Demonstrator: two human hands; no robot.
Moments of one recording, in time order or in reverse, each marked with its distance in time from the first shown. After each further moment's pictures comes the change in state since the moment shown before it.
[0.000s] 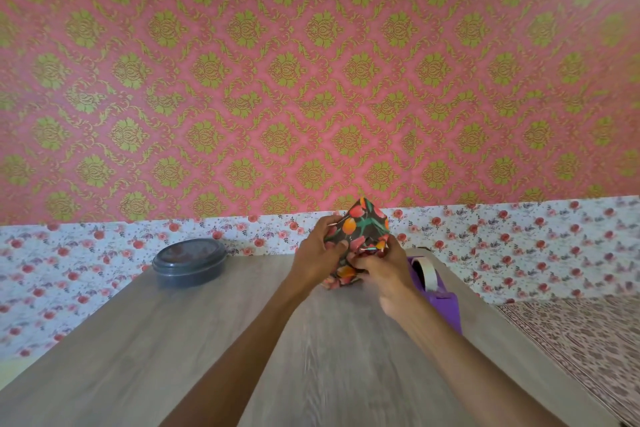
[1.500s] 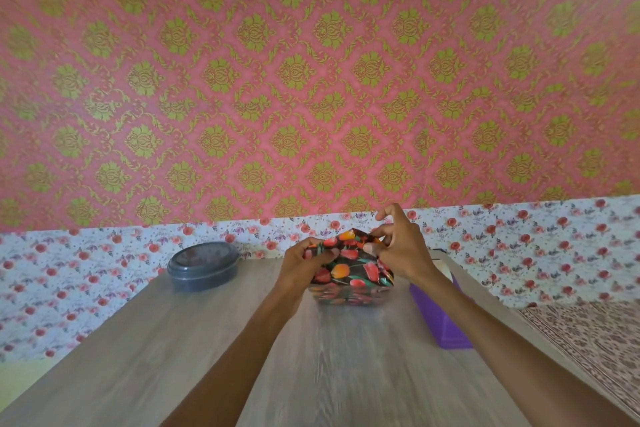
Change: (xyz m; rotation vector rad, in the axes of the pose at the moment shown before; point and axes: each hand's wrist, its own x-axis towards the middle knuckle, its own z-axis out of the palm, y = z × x) left_hand -0.004 -0.032 -0.026 -0.442 0.077 -0.203; right_hand 0.032 -0.035 -0.015 -0.800 -0.190 -0.448
